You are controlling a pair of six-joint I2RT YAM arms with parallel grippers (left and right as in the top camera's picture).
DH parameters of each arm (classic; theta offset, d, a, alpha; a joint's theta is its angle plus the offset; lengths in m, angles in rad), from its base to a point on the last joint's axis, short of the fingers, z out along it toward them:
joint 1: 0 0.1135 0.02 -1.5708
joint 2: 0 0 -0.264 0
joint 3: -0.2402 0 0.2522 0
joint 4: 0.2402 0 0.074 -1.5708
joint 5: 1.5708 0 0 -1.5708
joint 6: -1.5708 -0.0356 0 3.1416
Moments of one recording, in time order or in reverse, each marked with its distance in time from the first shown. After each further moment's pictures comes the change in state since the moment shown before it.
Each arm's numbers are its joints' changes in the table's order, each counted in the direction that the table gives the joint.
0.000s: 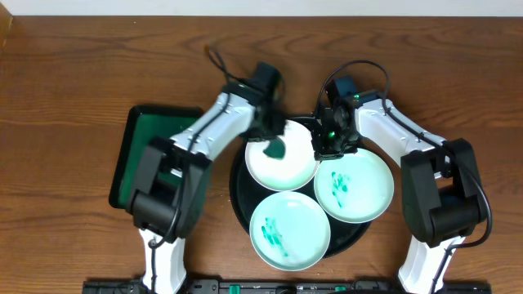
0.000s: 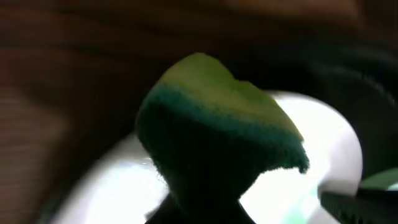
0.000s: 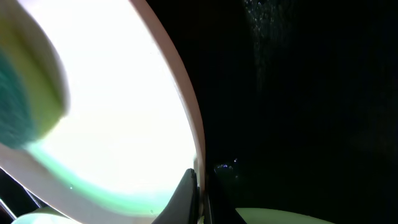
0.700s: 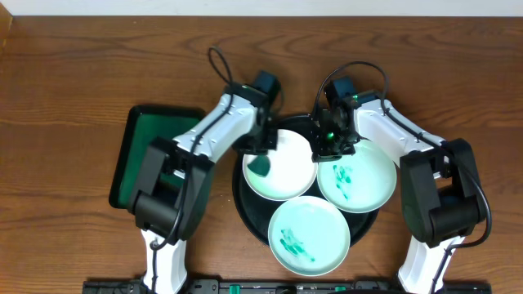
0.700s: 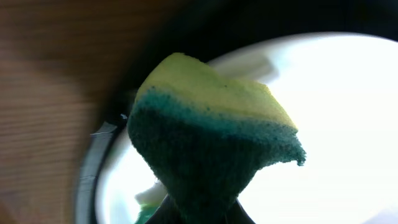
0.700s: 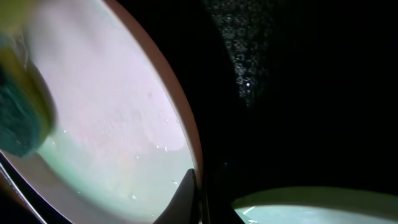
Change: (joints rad) left arm -0.068 0.000 0.000 0.187 -0.108 -0.100; right arm 0.004 0.000 0.000 0.003 -0.034 0.014
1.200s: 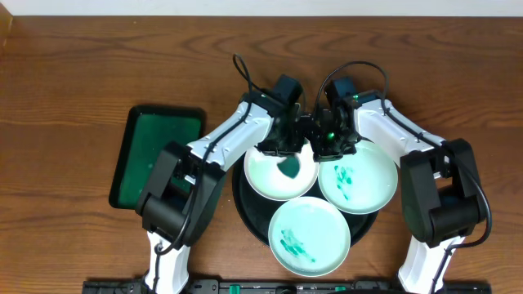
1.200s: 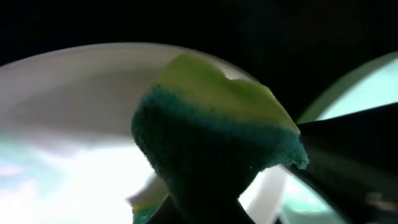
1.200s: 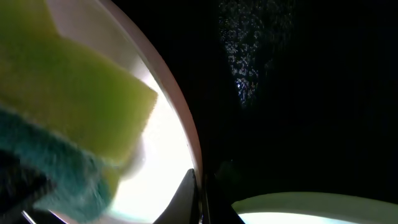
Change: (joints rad) left arm -0.066 0.001 0.000 -0.151 0.222 0.050; right arm 0.000 0.000 0.000 0.000 0.017 0.008
